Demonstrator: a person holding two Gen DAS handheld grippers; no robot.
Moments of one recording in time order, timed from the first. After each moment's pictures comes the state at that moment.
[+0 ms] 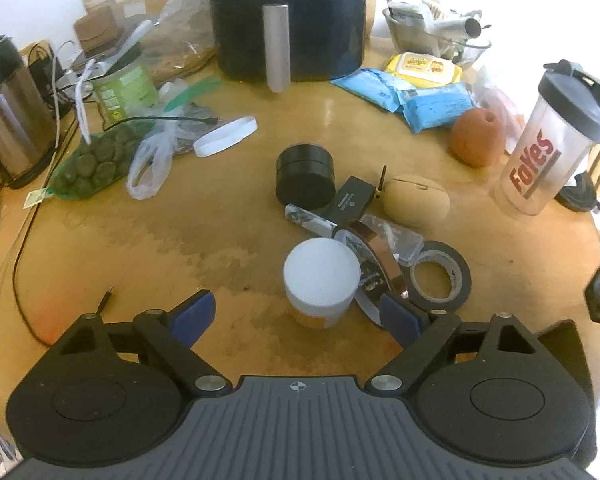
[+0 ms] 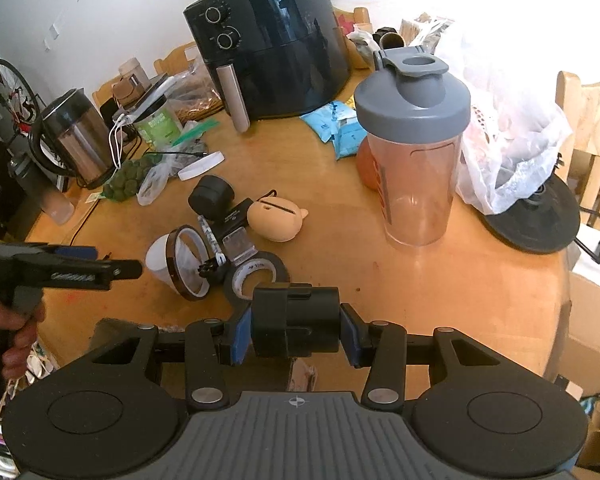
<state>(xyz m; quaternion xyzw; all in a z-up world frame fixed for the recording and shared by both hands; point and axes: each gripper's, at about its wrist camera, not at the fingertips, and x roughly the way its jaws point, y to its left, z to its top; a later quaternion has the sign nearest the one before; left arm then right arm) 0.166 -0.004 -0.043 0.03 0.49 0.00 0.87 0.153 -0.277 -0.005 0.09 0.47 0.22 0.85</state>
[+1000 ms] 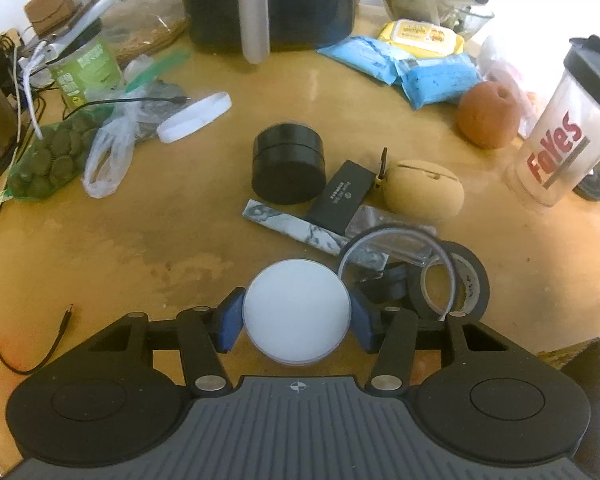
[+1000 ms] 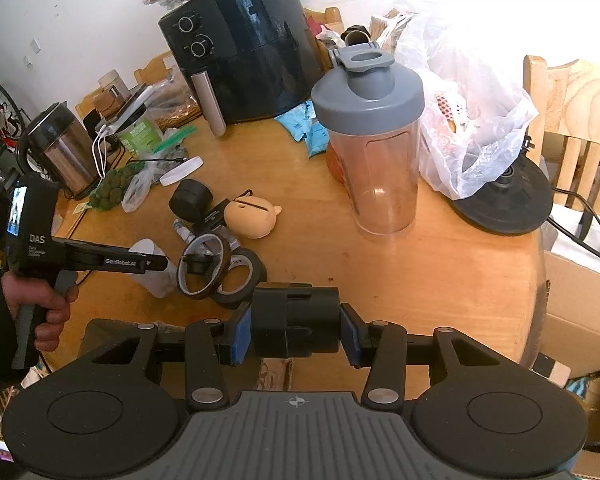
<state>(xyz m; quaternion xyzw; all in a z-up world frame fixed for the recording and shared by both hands) 0.204 -0.005 -0.072 0.02 0.52 -0.02 0.85 0.143 -0.299 -0.003 0.10 0.48 0.19 0.85</state>
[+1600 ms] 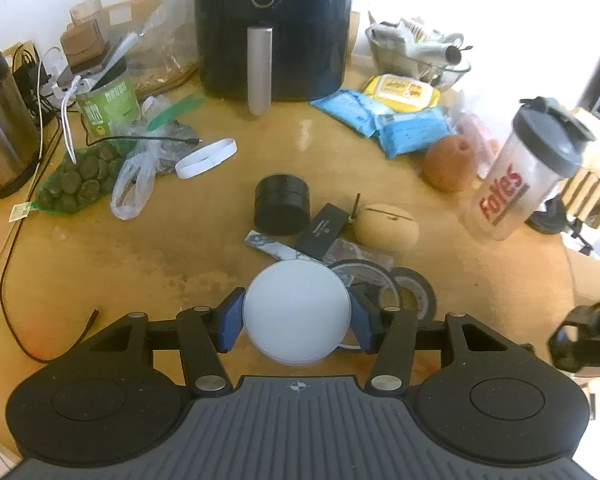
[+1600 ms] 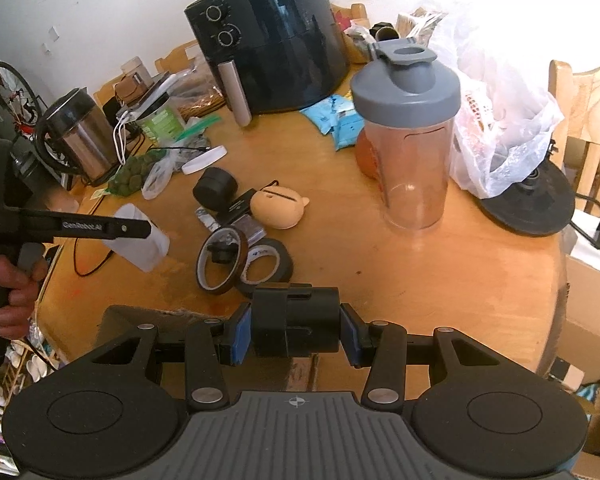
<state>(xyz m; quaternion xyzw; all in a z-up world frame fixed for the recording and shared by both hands) 0.169 -0.004 -0.012 -0.01 0.48 -0.03 0.88 0.136 -0.280 -0.002 0.09 0.48 0.22 0.85</state>
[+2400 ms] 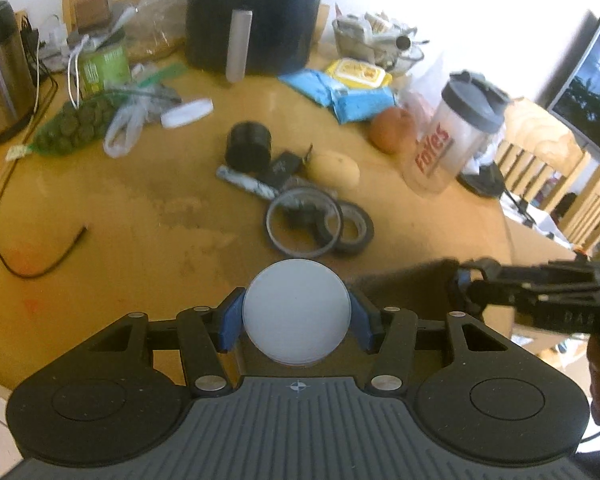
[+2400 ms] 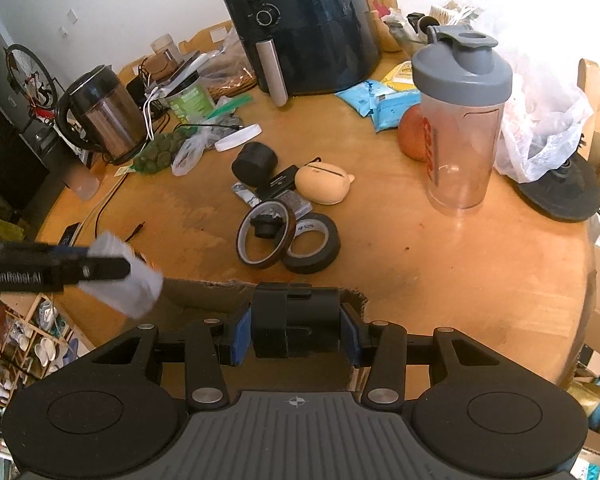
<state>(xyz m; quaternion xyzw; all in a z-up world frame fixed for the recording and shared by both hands) 0.084 0.000 -0.004 -0.05 0.49 -0.08 0.87 0.109 -0.242 -0.001 0.08 0.49 0.24 0.84</state>
